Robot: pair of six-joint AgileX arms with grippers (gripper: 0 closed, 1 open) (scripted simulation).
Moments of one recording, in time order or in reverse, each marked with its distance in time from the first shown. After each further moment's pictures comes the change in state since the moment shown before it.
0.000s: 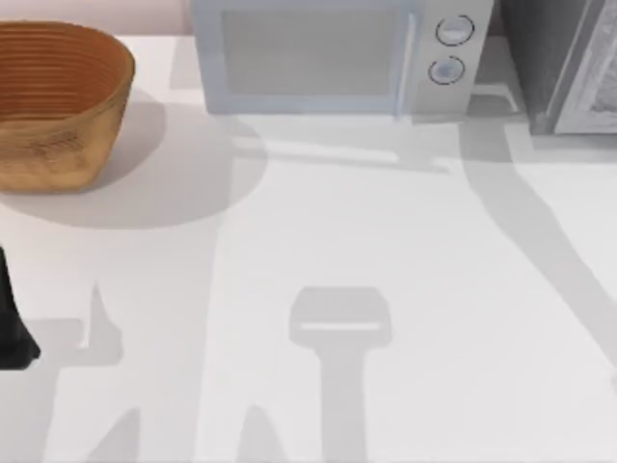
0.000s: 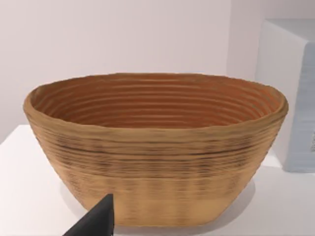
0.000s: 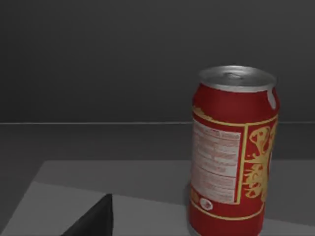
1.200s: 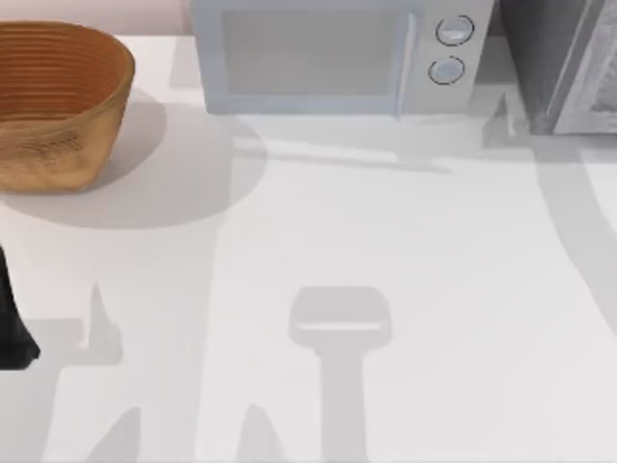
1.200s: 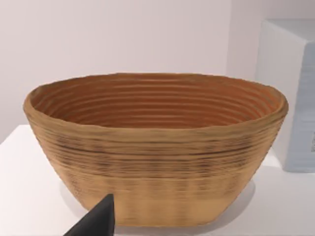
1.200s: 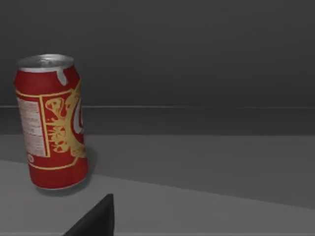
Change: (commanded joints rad) left arm 0.000 0.000 0.000 0.000 0.000 0.000; right arm -0.282 -0.224 -0.110 -0.120 -0.300 0.004
